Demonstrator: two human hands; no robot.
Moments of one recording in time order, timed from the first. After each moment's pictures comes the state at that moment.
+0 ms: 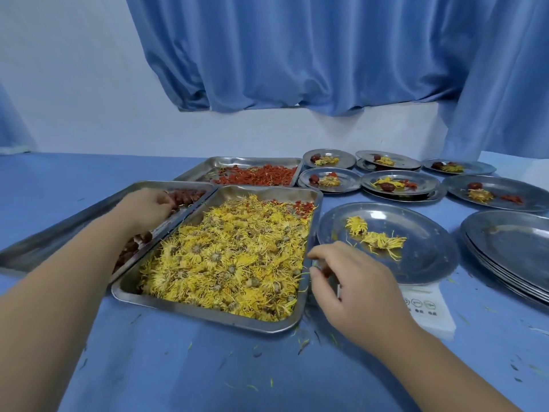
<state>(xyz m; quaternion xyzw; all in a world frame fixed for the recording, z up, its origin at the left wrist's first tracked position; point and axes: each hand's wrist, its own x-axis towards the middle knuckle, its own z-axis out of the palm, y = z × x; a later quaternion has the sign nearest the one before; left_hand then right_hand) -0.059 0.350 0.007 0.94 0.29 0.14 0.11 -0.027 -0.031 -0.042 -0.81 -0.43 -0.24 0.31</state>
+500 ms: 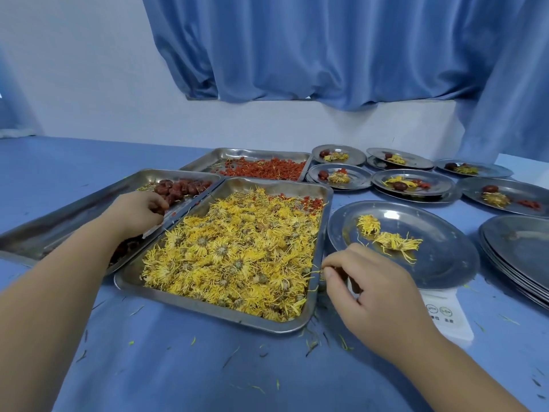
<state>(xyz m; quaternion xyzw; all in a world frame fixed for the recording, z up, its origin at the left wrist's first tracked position) -0.077 0.376 -0.019 0.93 0.32 0.13 0.14 -0.024 -0.033 -0.044 -0.79 -0.45 -0.25 0.33</state>
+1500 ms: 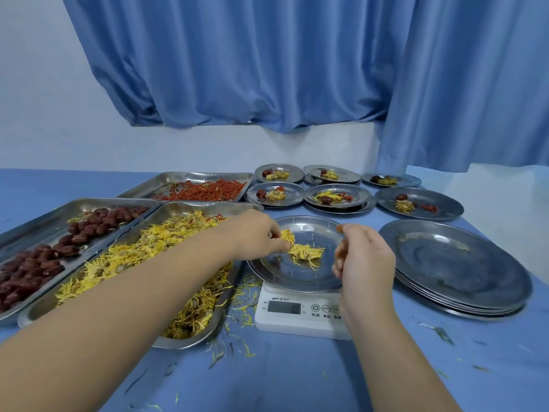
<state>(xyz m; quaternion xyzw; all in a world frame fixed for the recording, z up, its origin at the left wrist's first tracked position) 0.045 0.091 0.015 1.00 -0.03 0.02 0.07 0.026 -0.095 -0.012 -0.56 0.00 -0.07 0.83</state>
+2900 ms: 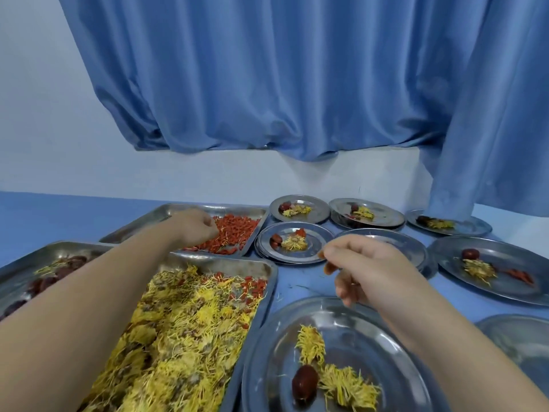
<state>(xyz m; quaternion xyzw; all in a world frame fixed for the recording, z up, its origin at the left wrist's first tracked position) 0.187 0.296 0.032 0.97 0.19 0.05 0.15 0.172 -0.051 0.033 -0.71 -0.25 0.12 0.64</state>
